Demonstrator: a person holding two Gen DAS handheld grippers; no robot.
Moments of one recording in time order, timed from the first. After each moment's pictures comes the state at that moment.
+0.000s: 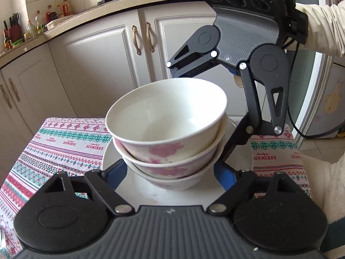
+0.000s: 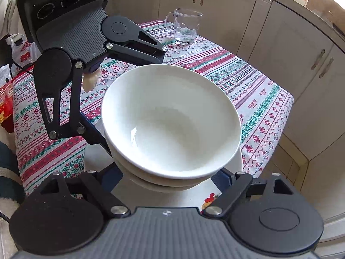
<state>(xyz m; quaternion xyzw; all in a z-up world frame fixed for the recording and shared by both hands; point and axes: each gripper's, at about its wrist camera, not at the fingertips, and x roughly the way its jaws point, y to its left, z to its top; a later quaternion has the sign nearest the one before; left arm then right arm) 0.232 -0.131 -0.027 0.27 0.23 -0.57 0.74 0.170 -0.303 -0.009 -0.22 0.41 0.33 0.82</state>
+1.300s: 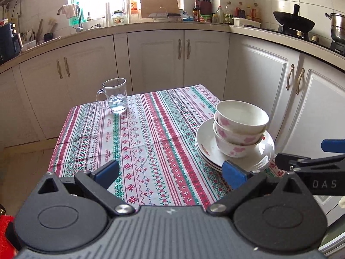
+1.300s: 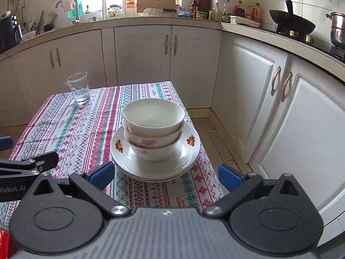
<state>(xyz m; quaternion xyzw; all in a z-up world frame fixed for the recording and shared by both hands) 0.073 -0.050 0.048 0.06 0.31 -0.12 0.94 0.003 -0.235 0.053 0.02 0.33 -0.08 0.94</state>
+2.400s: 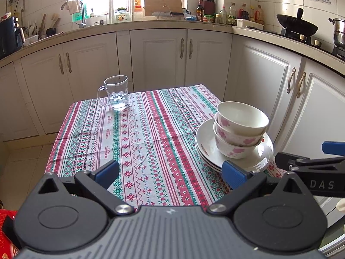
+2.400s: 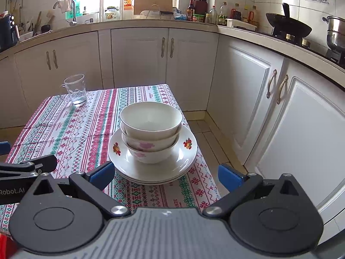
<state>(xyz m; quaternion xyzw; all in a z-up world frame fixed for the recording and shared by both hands) 0.071 -0.047 0.049 0.04 0.31 -0.12 0.94 0.001 -0.231 0.057 0.01 0.33 -0.09 0.94</state>
